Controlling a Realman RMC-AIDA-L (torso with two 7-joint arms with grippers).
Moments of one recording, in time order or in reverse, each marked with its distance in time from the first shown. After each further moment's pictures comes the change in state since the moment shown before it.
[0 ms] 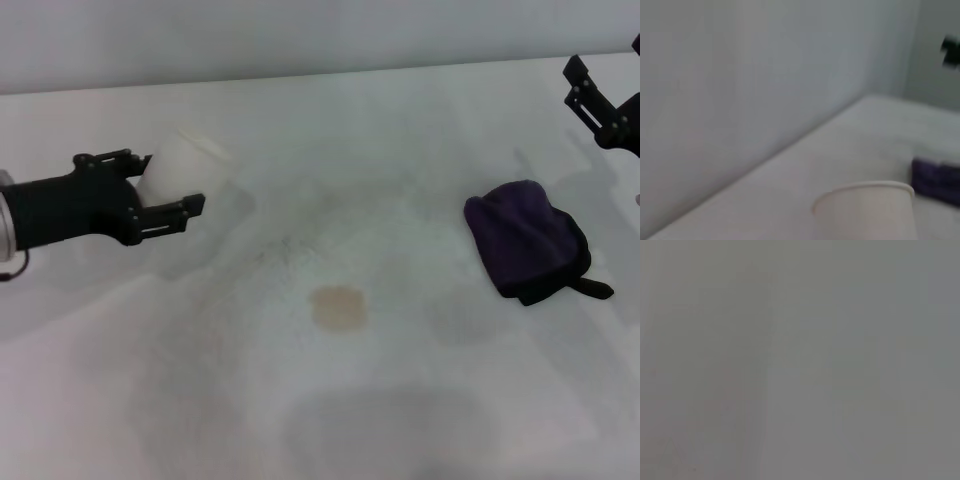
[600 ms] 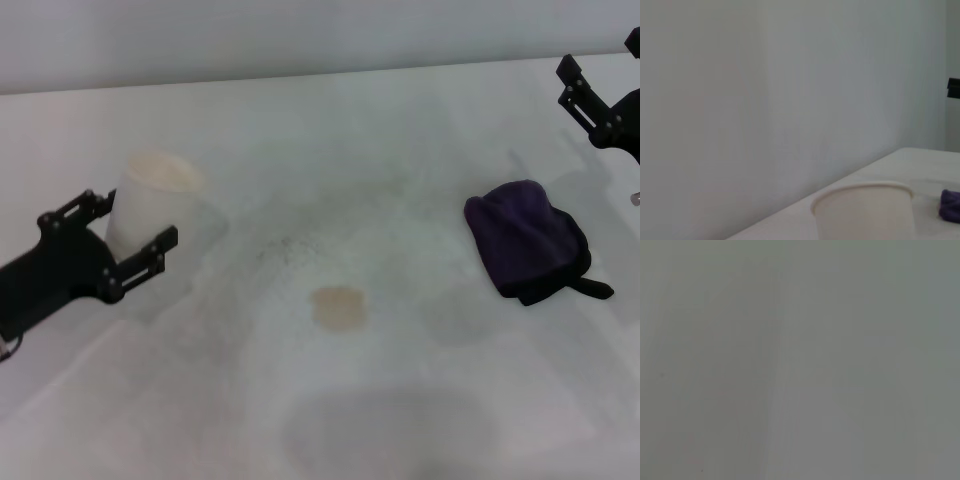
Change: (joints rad) left arm 0.121 -0.001 0.001 -0.397 -0.491 0.046 0.687; right arm 0.005 0.000 -0.007 0.000 -0.006 -0.004 -0.002
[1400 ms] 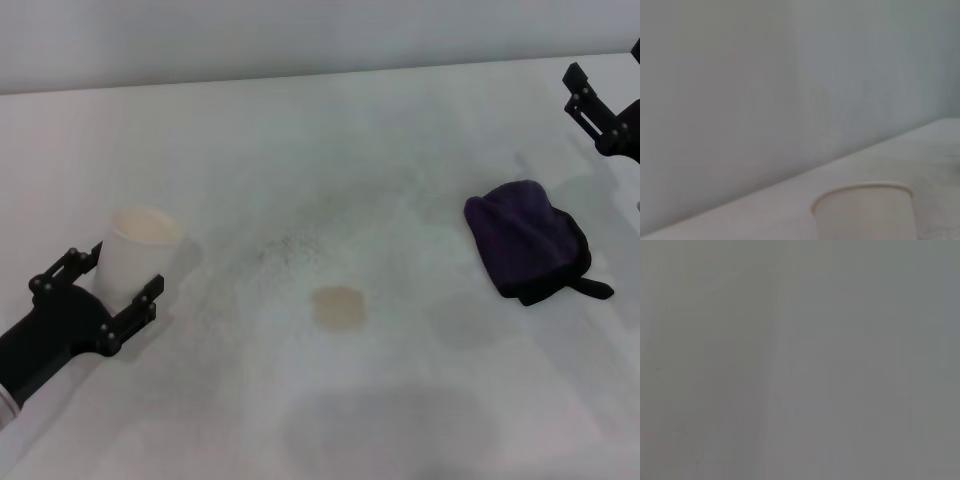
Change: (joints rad) left arm 0.005 -0.005 -0.007 -0.310 -0.196 -0.010 0.367; right arm -0.013 -0.004 0.000 0.007 0.000 0.001 0.000
